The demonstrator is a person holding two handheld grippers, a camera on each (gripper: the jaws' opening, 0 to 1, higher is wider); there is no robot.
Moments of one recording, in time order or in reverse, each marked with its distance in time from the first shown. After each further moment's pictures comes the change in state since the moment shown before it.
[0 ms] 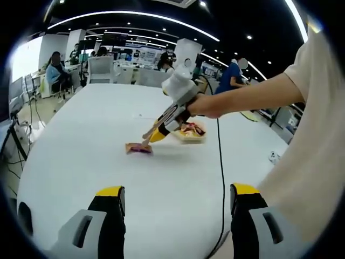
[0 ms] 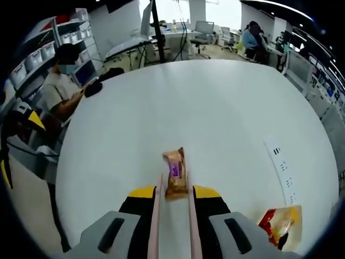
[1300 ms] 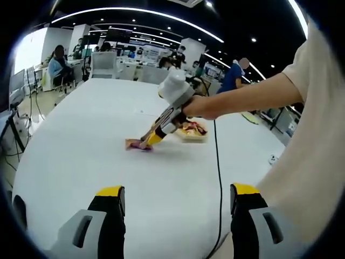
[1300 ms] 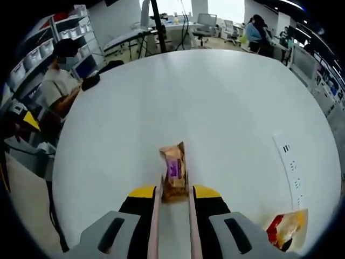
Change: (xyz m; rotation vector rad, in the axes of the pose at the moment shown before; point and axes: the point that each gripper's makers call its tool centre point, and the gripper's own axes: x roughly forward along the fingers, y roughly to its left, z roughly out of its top) left arm 0.009 0.004 -0.004 -0.043 0.005 -0.002; right arm 0.020 -0.001 -0.008 -0.004 0.054 0.024
